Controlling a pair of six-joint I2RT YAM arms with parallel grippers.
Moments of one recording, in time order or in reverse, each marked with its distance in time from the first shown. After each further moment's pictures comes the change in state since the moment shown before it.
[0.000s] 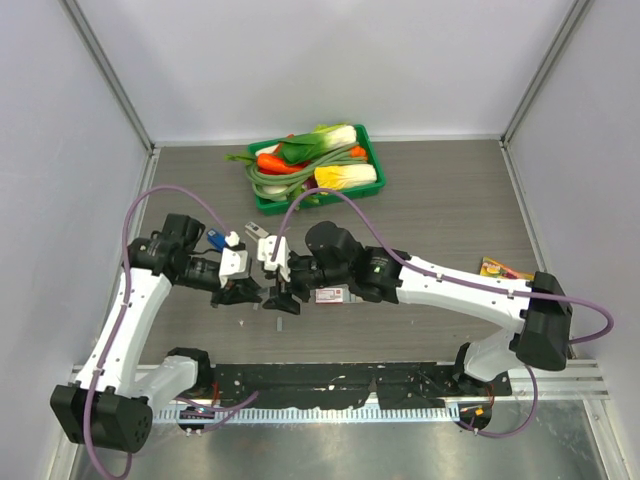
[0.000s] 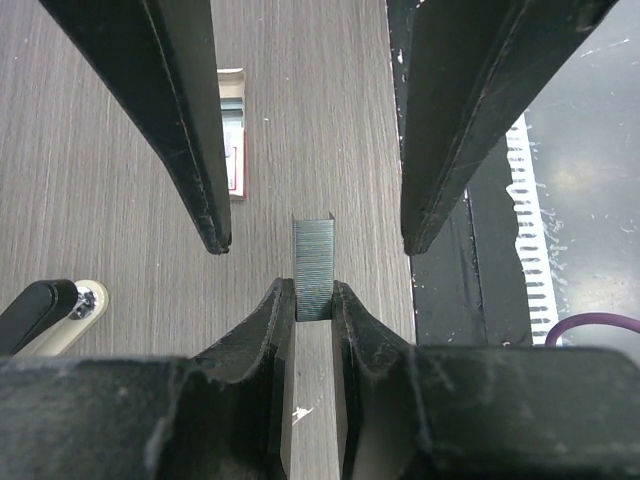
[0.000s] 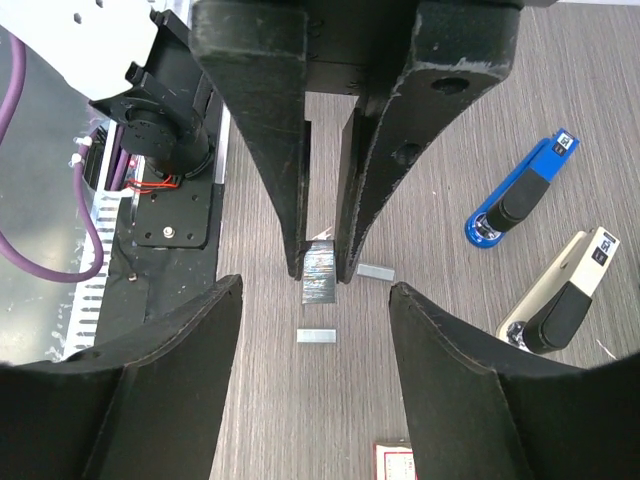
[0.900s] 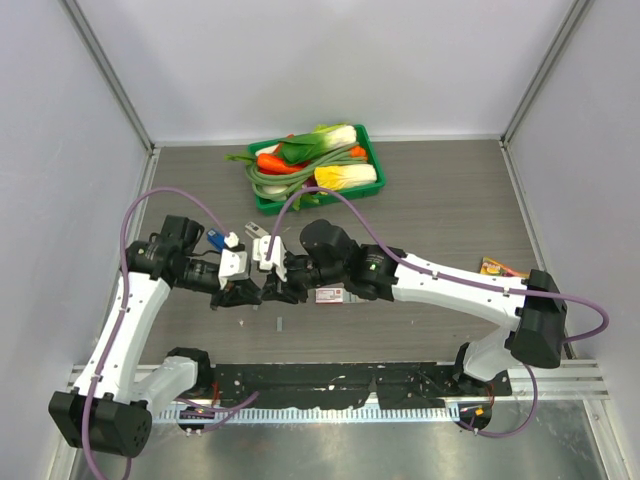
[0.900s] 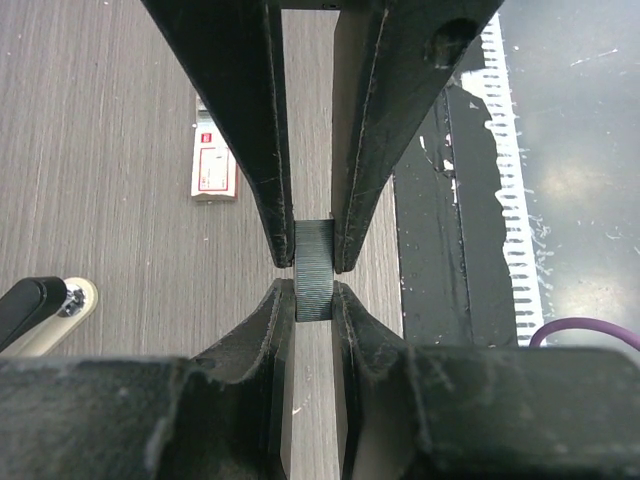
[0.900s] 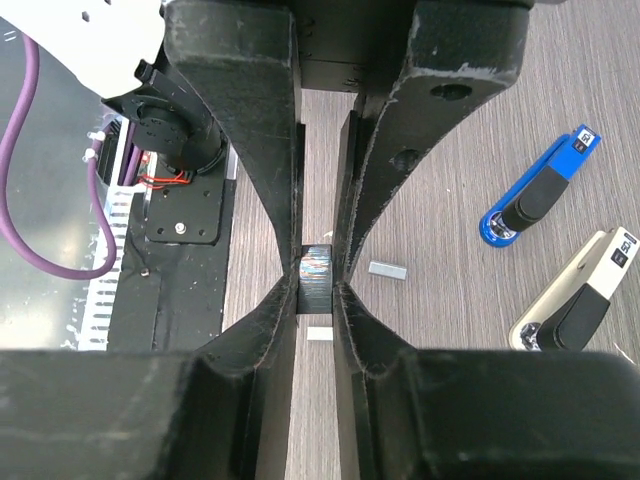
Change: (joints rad) left arm -0.008 -0.029 0.000 -0.006 -0.002 -0.038; right arm 0.000 0.034 0.047 -0.045 -0.018 0.005
